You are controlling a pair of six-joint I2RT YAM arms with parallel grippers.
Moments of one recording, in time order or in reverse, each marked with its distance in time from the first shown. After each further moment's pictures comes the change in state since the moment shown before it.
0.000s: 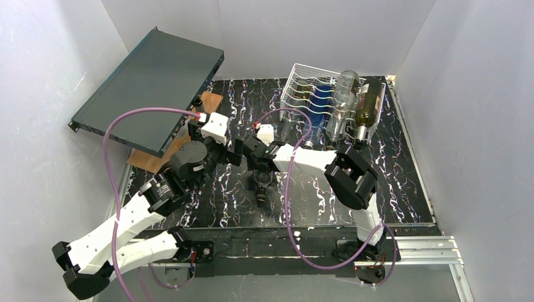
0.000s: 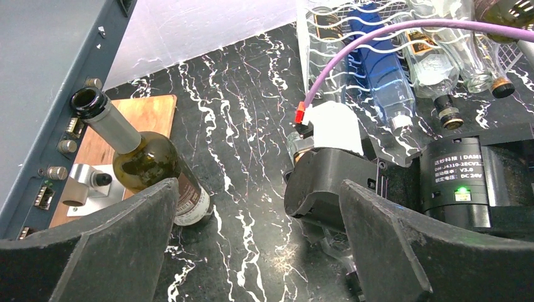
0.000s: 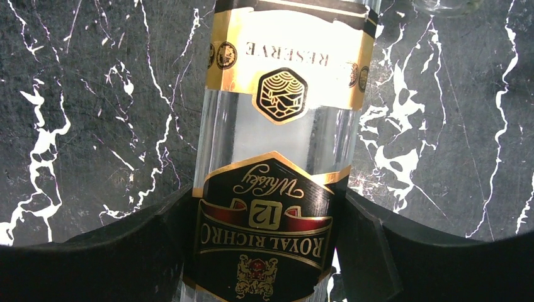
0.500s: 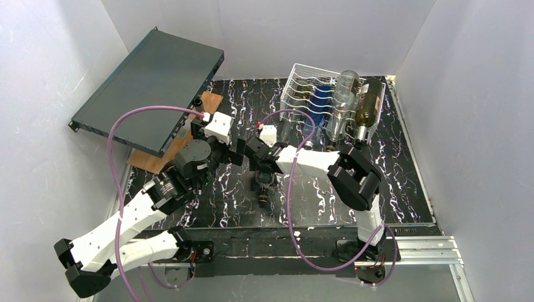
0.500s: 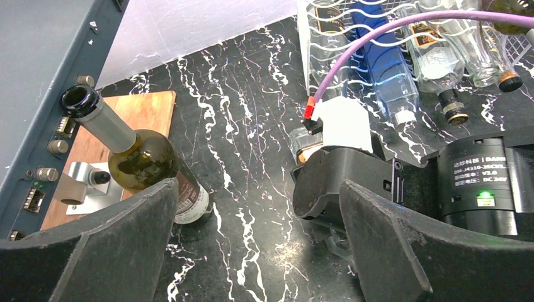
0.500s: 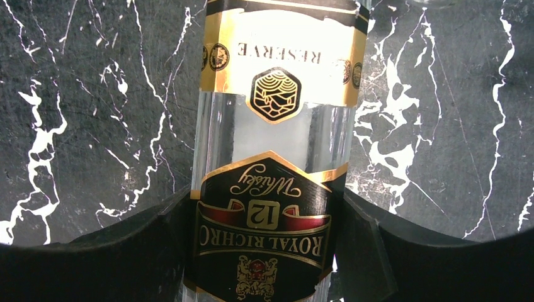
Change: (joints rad) left arm 0.000 0.021 -0.002 0.006 -0.002 0.000; right arm 0.002 -0.029 -0.053 0.047 0.008 0.024
